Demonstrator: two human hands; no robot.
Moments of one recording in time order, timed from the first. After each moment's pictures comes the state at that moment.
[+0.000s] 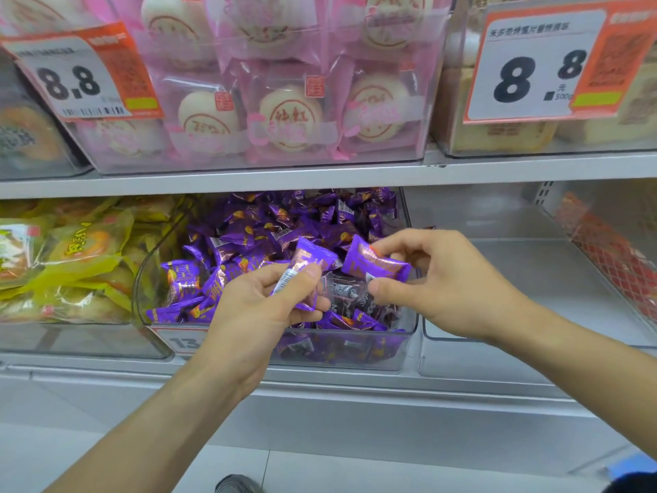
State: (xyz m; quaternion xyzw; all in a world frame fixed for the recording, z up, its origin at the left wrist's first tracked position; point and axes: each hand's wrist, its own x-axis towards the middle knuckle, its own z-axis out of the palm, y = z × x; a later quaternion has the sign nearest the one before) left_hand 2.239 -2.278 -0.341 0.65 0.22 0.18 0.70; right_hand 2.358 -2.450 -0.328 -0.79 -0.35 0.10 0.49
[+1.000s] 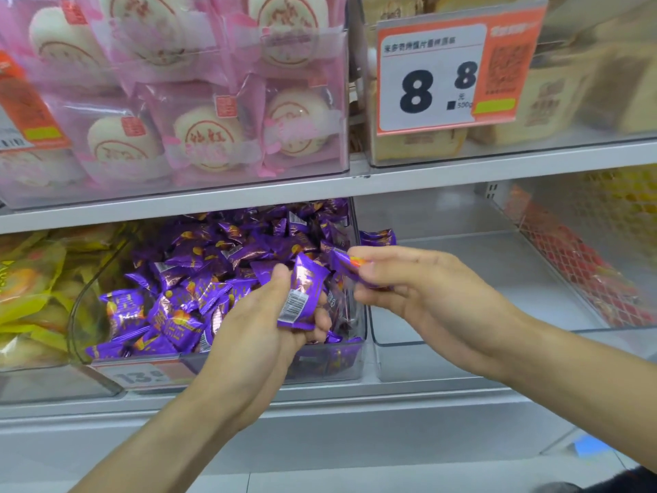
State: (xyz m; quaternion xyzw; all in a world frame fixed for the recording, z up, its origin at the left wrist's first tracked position) left_hand 2.262 -2.326 -0.337 0.57 0.16 0.12 0.80; right_hand 2.351 -2.484 -0.321 -0.56 -0.14 0.29 0.76
